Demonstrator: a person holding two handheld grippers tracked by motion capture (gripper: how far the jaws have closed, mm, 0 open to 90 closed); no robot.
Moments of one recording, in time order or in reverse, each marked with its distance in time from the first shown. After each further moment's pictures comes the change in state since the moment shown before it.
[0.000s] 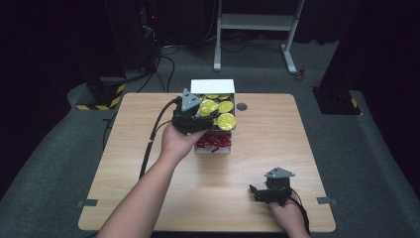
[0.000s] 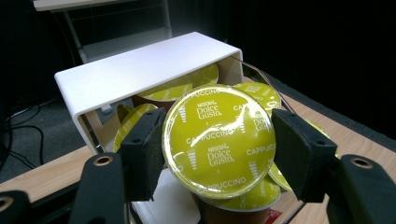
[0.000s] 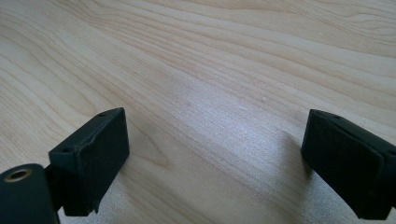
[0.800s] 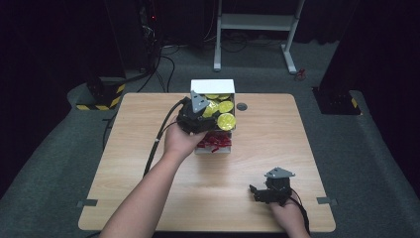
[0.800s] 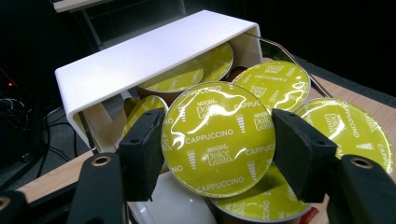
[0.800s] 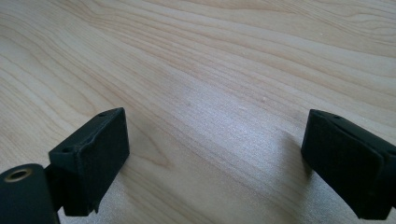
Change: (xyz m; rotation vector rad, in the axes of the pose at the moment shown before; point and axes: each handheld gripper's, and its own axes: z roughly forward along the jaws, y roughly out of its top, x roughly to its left) left arm -0.008 -0.005 0.019 0.067 0.089 0.104; right arm 0.000 0.000 0.000 -0.001 0.000 0.000
